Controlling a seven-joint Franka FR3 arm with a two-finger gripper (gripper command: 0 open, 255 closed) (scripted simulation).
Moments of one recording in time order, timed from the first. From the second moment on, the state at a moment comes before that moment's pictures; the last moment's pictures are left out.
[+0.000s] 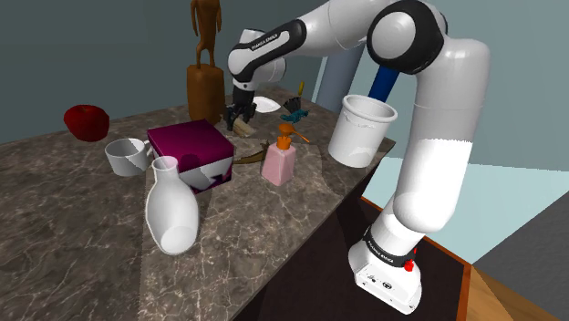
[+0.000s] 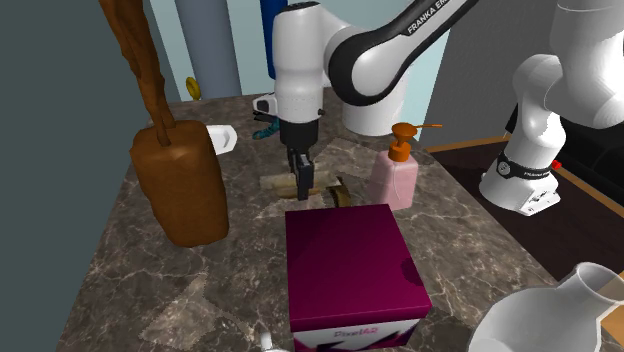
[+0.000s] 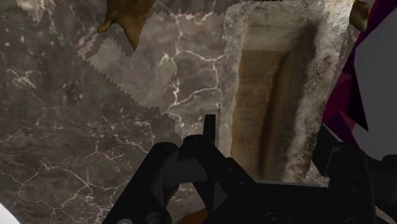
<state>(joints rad) 0.00 0.34 -0.01 -1.87 0.15 2.25 -0.12</state>
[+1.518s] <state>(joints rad) 0.00 0.23 -0.02 -1.71 0.13 1.99 -0.08</state>
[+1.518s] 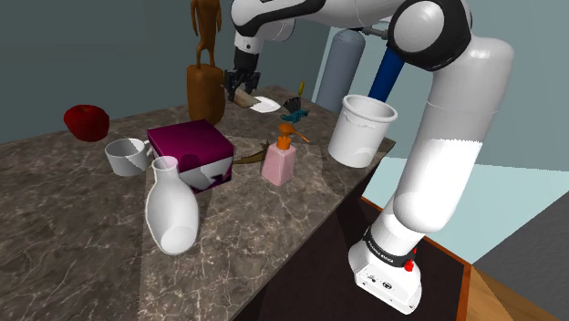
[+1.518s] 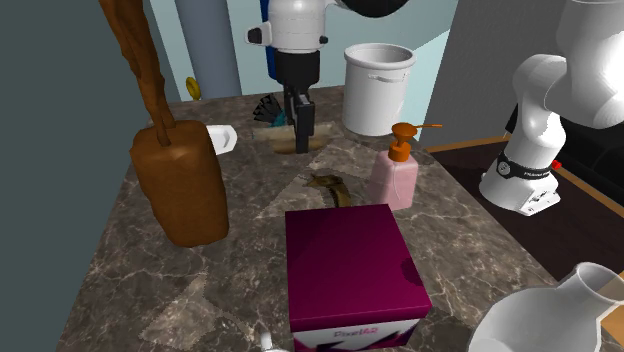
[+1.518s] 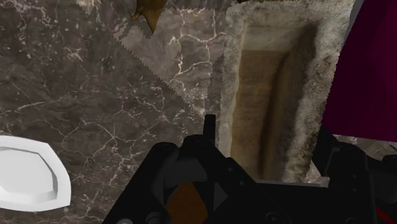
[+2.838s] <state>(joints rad) 0.20 0.21 0.11 -1.66 0.08 1.95 0.27</state>
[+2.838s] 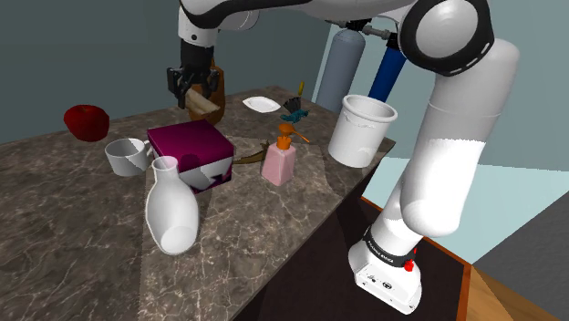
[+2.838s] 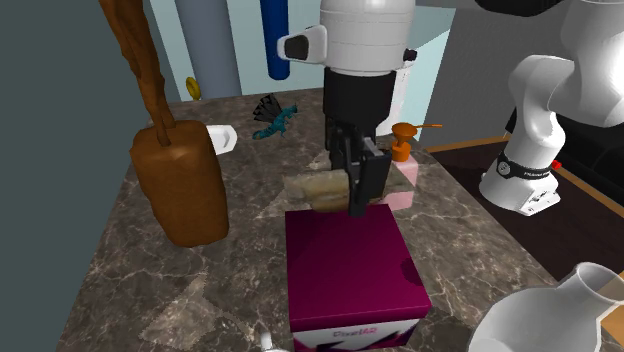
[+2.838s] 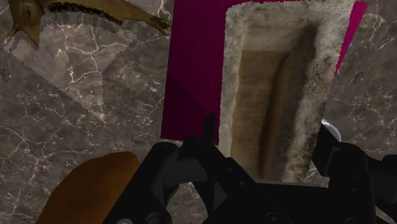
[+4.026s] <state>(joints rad) 0.23 0.27 0.12 -1.78 0.07 2.13 0.29</state>
